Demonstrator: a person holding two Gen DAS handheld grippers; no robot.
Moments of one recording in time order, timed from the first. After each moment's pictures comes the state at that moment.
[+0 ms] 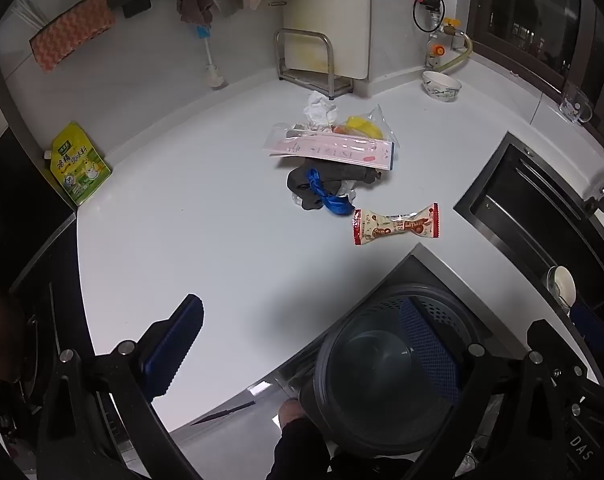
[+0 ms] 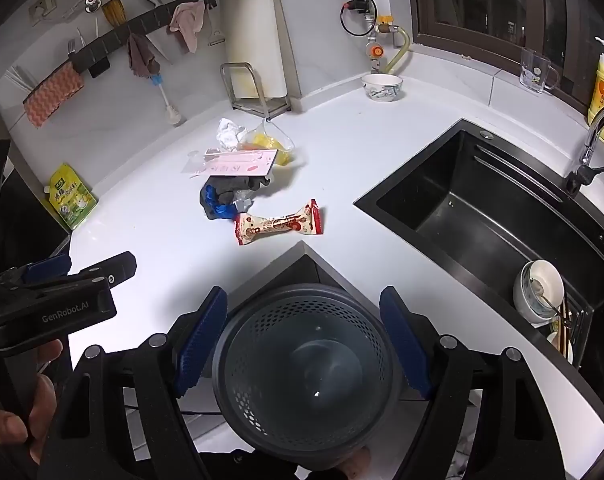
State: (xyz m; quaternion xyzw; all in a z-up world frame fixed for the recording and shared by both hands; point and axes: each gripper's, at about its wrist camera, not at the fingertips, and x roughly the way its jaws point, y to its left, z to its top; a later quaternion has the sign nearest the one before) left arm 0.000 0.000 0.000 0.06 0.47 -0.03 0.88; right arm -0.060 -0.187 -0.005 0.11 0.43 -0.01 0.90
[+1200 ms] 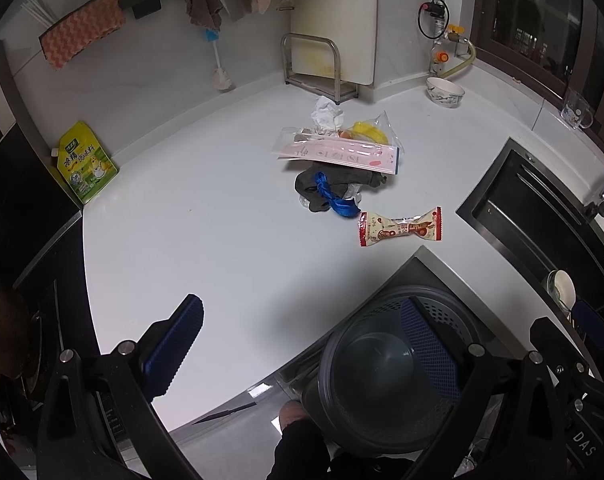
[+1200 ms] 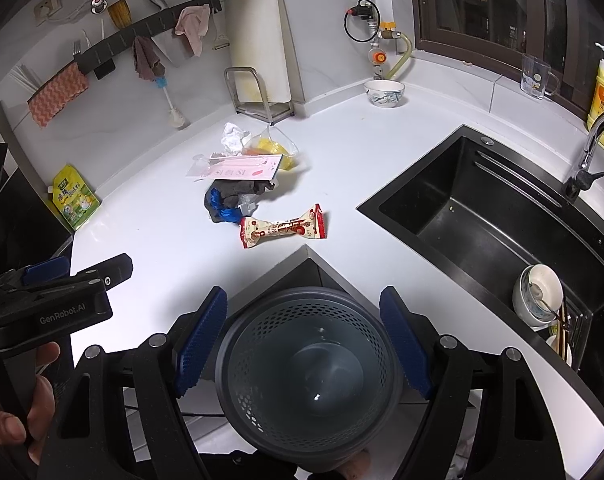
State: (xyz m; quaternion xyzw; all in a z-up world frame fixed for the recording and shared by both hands) left arm 0.001 0.002 0.011 0.05 0.46 -0.02 0.88; right arm -0.063 -0.184 0.003 0.10 0.43 -0.01 0.90
